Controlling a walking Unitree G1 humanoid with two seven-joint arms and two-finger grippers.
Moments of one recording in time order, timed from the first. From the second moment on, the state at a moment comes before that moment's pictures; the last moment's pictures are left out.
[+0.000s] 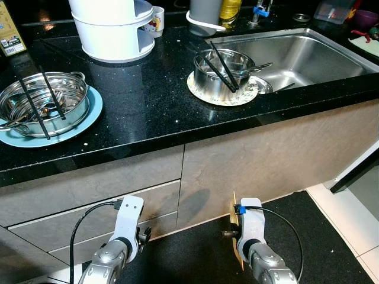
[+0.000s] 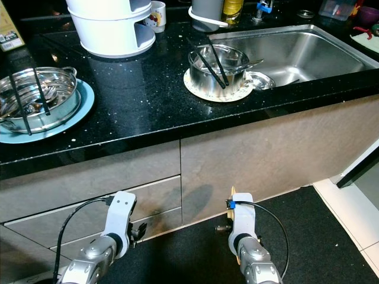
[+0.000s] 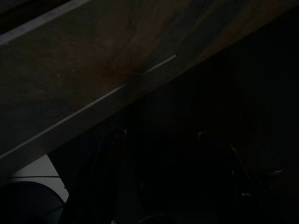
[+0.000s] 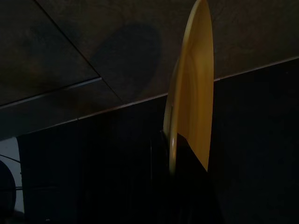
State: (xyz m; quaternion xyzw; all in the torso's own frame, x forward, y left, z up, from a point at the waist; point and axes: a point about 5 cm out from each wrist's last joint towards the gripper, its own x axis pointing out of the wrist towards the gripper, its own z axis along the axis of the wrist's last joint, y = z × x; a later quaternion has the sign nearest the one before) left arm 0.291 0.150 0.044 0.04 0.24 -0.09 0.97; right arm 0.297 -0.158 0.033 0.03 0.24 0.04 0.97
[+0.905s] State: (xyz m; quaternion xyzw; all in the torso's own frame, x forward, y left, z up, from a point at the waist) left arm 0.290 0.148 0.043 0.04 0.24 -0.09 0.96; right arm 0.297 -0.158 0.032 0.03 0.24 0.04 0.97
